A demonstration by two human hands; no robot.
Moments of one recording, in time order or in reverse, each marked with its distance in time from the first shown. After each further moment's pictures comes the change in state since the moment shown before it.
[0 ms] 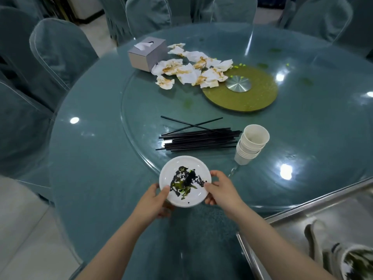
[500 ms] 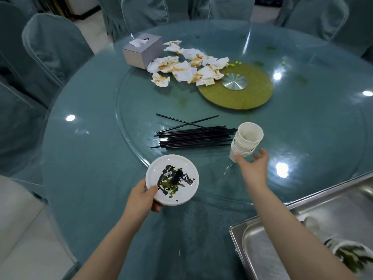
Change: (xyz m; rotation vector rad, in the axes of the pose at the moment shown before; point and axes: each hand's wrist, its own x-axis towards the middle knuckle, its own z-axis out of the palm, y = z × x) left_hand -0.004 -0.002 0.002 -0.148 0.168 0.116; right_hand 0.041 0.000 -0.082 0.100 0.635 -0.109
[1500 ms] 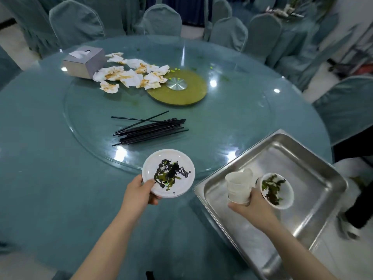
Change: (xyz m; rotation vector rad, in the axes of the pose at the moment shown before) left_hand -0.073 -0.005 0.028 -0.075 -0.289 0.124; right_hand -0.185 0.071 -0.173 -0.412 -0.084 -0.090
